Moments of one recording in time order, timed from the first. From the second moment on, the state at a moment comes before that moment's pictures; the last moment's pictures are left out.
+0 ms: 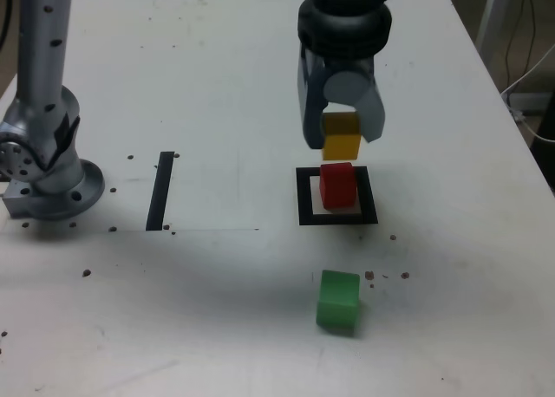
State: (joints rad) arm -0.11 1.96 -1.64 1.30 0.13 -0.17
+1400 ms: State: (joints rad) arm -0.11 2.01 -1.58 1.23 0.10 -0.18
